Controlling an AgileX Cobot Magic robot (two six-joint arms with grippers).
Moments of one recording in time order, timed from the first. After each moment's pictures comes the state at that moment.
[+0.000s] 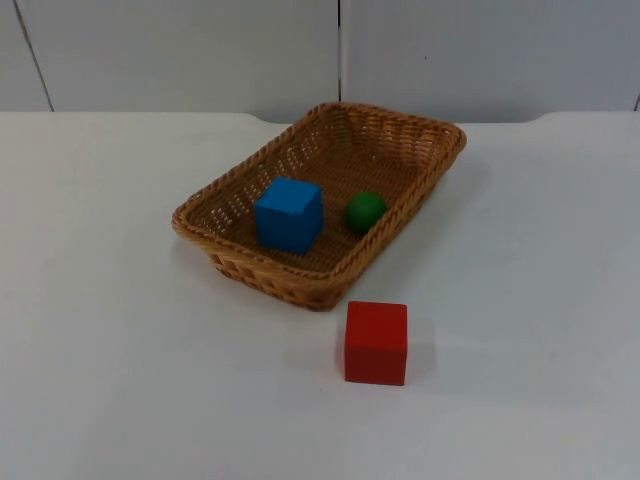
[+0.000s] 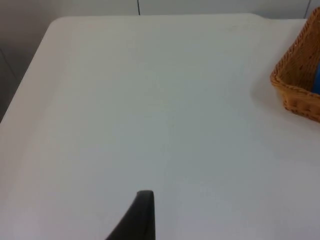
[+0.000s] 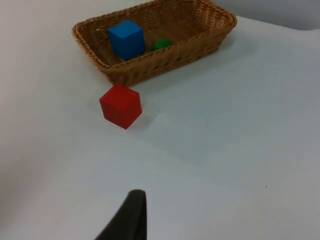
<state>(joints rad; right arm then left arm) 0.50 0.00 -0.52 -0.02 1.08 0.01 0.09 0.00 -0.50 -0.07 1.07 0.06</state>
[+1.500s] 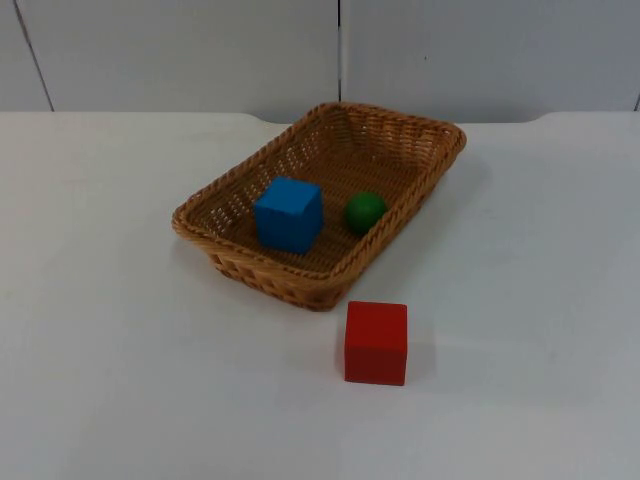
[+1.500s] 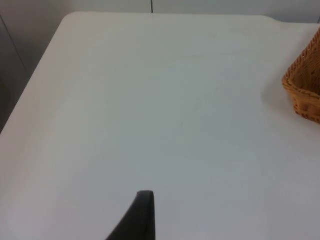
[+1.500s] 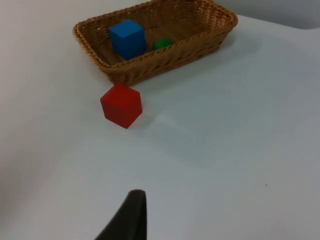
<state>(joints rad) 0.48 0.00 -0.52 -0.01 1.08 0.01 0.09 0.00 -0.50 -0.04 1.07 0.00</state>
